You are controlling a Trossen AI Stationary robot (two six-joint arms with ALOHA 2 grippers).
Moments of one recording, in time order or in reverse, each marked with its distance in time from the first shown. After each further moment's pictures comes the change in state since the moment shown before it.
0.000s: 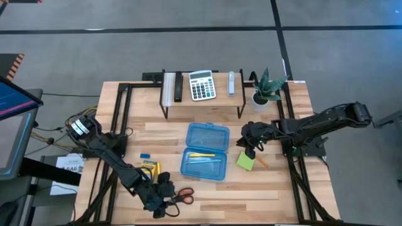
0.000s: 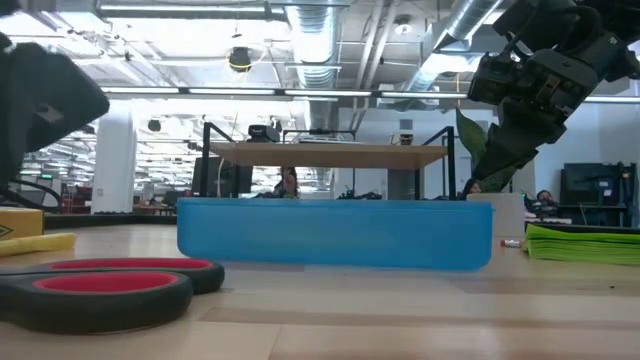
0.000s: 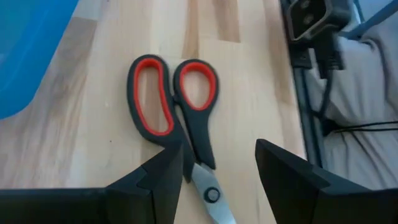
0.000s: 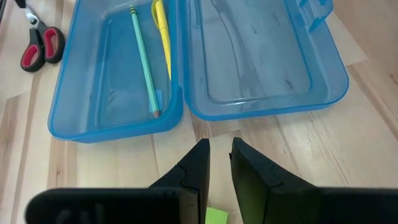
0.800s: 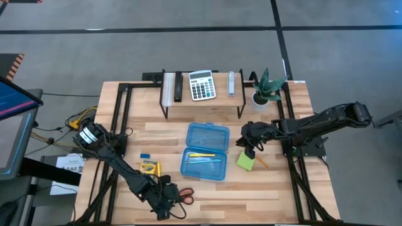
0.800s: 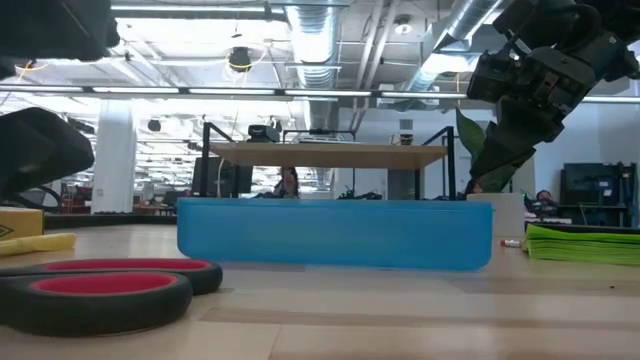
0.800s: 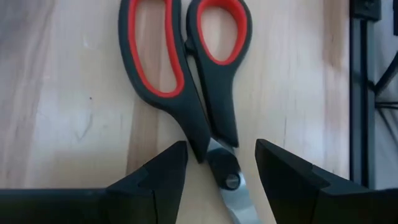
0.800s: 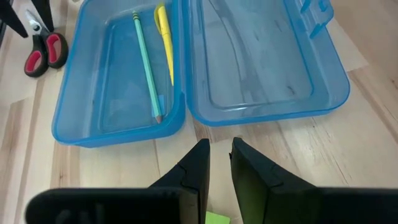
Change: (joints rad) left arm 0.021 0.150 0.119 -0.162 0.120 -0.101; right arm 0.000 0.000 0.000 0.019 -0.001 -0.001
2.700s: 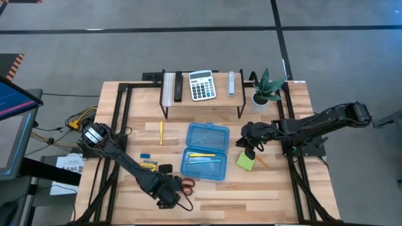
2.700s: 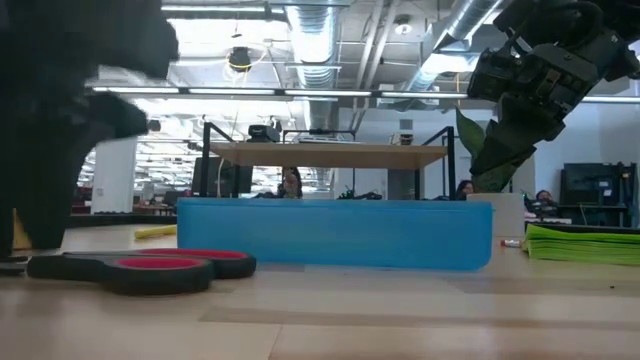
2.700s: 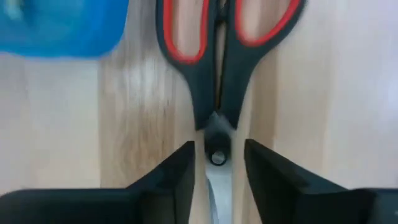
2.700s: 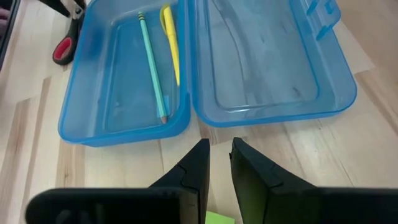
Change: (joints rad) left arm 0.099 0.036 0.213 -0.516 -0.013 0.177; right arm 0.008 0.000 0.000 0.007 -0.005 -0.002
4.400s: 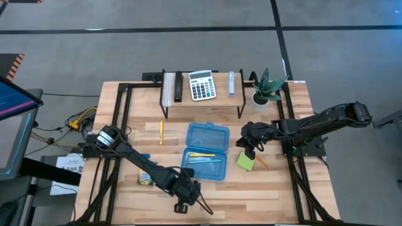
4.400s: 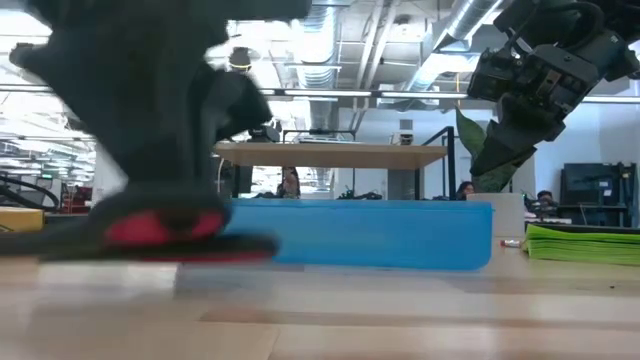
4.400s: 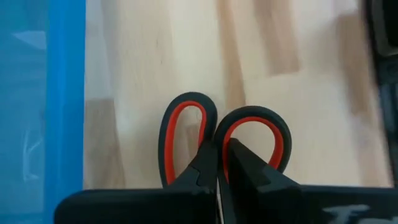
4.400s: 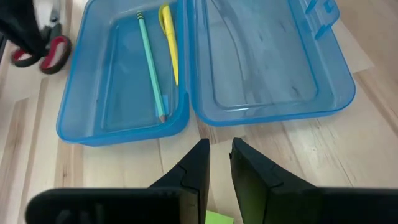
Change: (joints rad) left arm 0.109 0.123 0.190 0.198 0.107 0.289; right arm 0.000 0.000 0.000 -0.004 0.002 0.000
